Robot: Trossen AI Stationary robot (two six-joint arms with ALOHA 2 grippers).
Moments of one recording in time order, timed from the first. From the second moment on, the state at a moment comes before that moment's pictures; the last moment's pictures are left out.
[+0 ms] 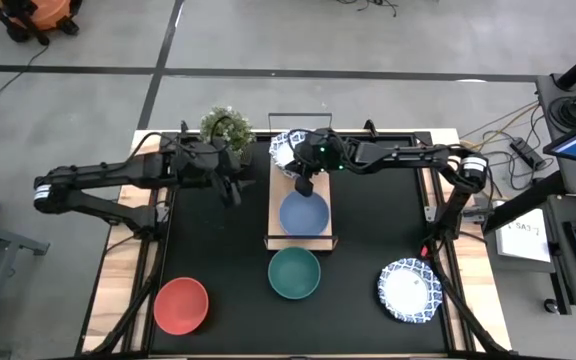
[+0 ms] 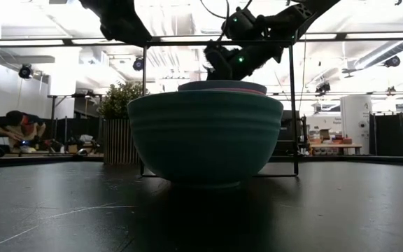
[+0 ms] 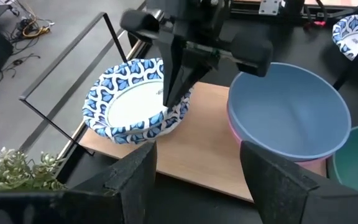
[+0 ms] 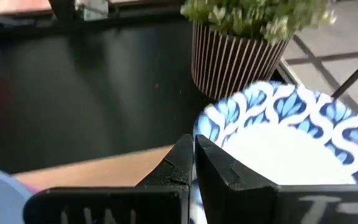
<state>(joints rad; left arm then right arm) 0.15 1.09 1.05 -0.56 -0.23 -0.02 -0.37 1.74 1.21 0.01 -0.17 -0.10</state>
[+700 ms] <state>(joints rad) 0.14 1.18 1.05 -0.56 -0.23 -0.05 -0.36 1.65 1.16 -0.04 -0.18 -0.11</state>
